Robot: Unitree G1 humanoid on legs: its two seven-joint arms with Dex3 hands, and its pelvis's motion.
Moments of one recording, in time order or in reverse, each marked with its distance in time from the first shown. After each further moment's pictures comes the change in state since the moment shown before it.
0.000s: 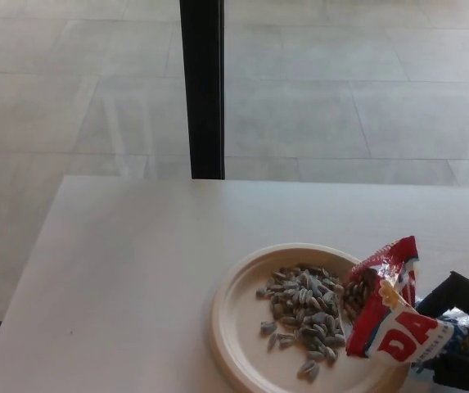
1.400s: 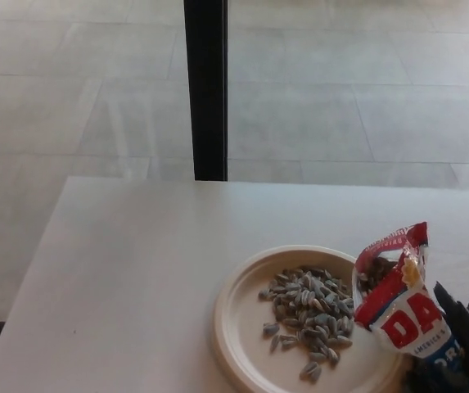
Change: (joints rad) left_arm 0.011 -0.023 -0.004 -0.003 0.000 -0.005 0.013; right_arm 0.050 -0.099 0.127 0.081 0.089 0.000 0.084
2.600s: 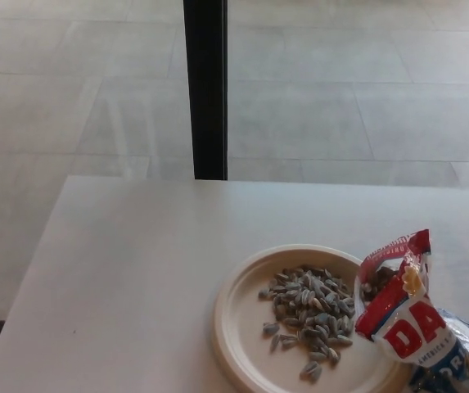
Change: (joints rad) left_arm 0.004 -0.004 -0.002 0.010 -0.001 0.000 0.003; right_arm 0.196 -0.127 -0.533 -0.545 0.368 0.104 0.271
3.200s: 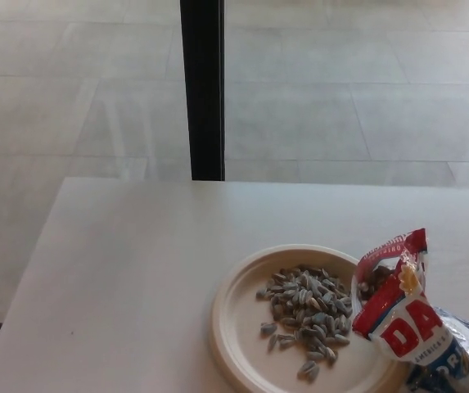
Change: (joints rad) left_arm -0.001 -0.003 -0.001 0.000 0.000 0.000 0.000; right_arm 0.010 -0.090 -0.431 0.513 0.161 0.010 0.008
